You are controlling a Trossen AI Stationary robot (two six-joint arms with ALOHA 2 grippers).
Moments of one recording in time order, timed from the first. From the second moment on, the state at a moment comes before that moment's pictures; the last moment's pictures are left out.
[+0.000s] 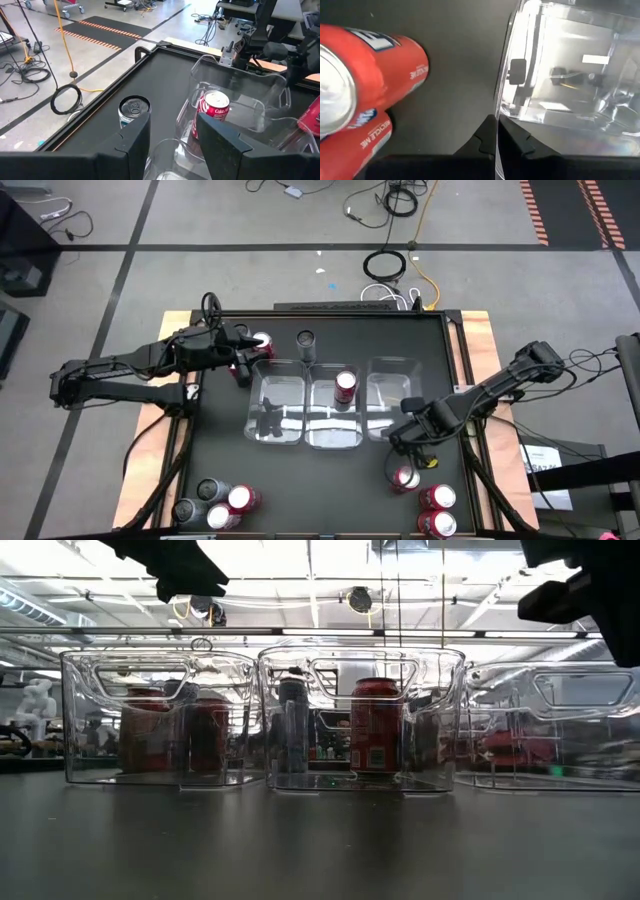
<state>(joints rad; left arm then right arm) 0.20 0.78 0.78 -0.32 -0.17 -0.12 0.48 1.42 1.09 -1.14 0.01 0.38</state>
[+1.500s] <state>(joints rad) 0.20 0.78 0.78 -0.32 -0.17 -0.12 0.49 1.42 1.21 -1.21 -0.08 0.46</state>
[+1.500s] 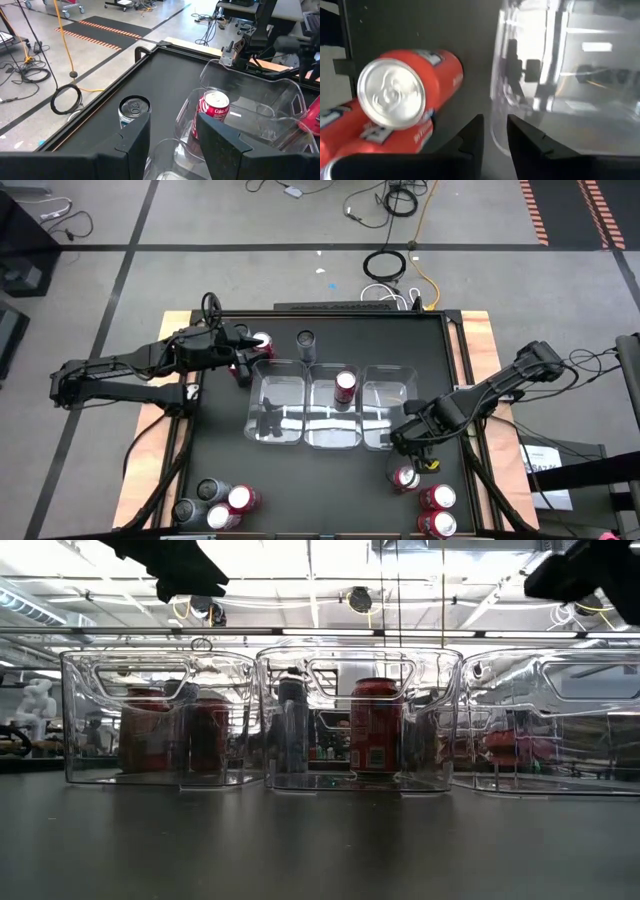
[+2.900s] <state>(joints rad) 0.20 0.84 0.78 -0.29 -0.19 -0.13 -0.19 0.93 0.64 0.03 -0.08 0.52</state>
